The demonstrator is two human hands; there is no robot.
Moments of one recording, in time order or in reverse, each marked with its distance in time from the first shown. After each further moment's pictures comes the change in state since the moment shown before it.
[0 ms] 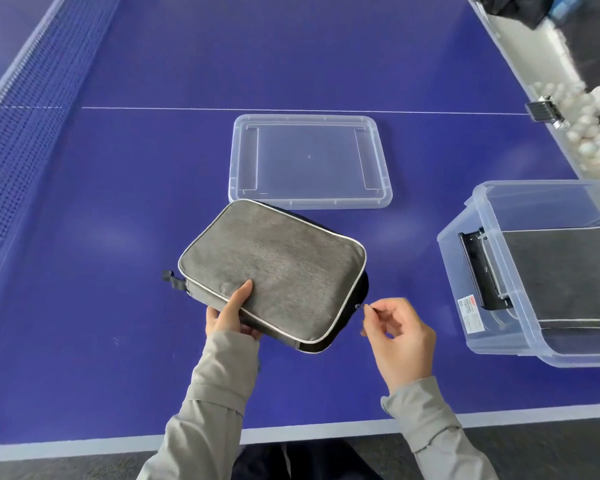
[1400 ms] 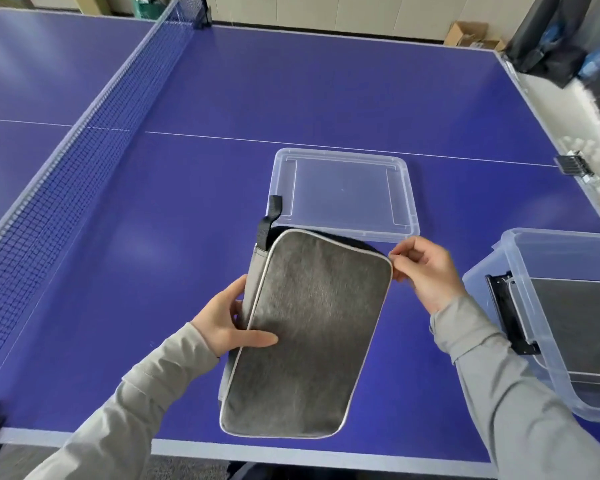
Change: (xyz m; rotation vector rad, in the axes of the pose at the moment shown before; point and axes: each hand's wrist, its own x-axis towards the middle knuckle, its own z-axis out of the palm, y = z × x) left_hand -0.007 0.091 -0.047 0.805 -0.806 0.503; right_hand 0.129 -0.050 0.015 0.354 -0.437 0.210
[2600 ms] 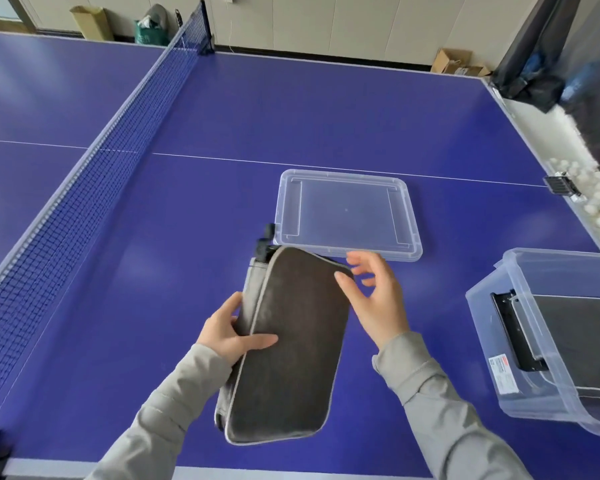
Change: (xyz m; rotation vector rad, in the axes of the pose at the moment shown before) left_hand 0.003 -0.016 -0.024 0.025 0.294 -0.119; right_hand -0.034 -0.018 0.095 -0.326 0.107 -0.246
